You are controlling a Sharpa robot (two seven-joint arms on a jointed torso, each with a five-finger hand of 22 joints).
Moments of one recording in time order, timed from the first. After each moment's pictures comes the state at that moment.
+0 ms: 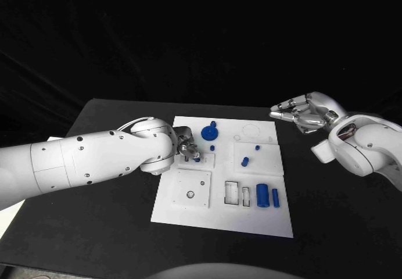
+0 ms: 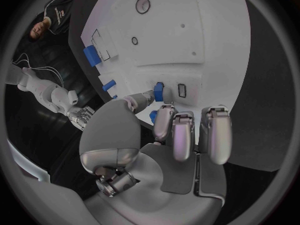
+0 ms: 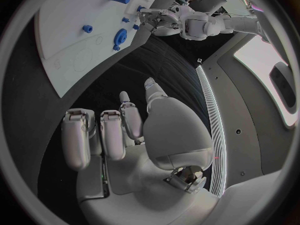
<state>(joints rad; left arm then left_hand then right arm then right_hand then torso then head) 1.27 -0.77 -0.07 1.60 -1.16 -0.06 -0.70 1.05 -0.16 0.76 0.06 0.04 0.86 0.06 0.69 0.80 1.41 -0.04 1.33 1.29 1.47 -0.10 1.57 1.31 0.03 1.47 0.01 1.53 1.31 1.26 -0.91 0.00 1.48 -0.76 -0.31 0.12 1.25 0.00 0.00 0.15 0.18 0.97 0.15 0.07 0.11 1.41 0.06 1.27 1.31 1.47 -0.01 1.47 1.31 0.04 1.46 0.09 1.46 1.31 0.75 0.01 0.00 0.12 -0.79</state>
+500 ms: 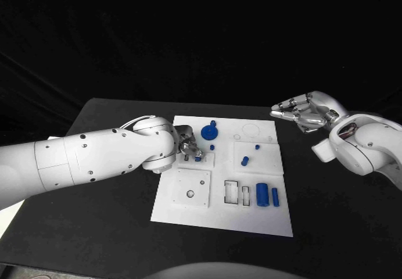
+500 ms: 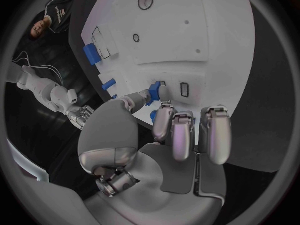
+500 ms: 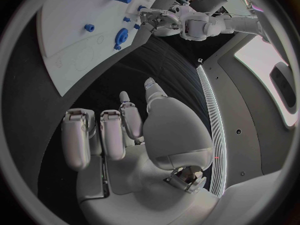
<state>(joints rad) 1.27 -0.75 -0.07 1.59 -1.15 -0.05 -0.70 1.01 -0.18 0.72 0.08 0.04 0.92 0.01 0.70 0.79 1.42 -0.05 1.33 1.29 1.47 -0.11 1.57 1.31 0.03 1.47 0.00 1.53 1.31 1.26 -0.91 0.00 1.47 -0.76 -0.31 0.12 1.25 0.00 -0.01 0.16 0.18 0.97 0.15 0.07 0.11 1.41 0.07 1.27 1.31 1.47 -0.01 1.47 1.31 0.04 1.46 0.09 1.46 1.31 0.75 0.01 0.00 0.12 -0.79</state>
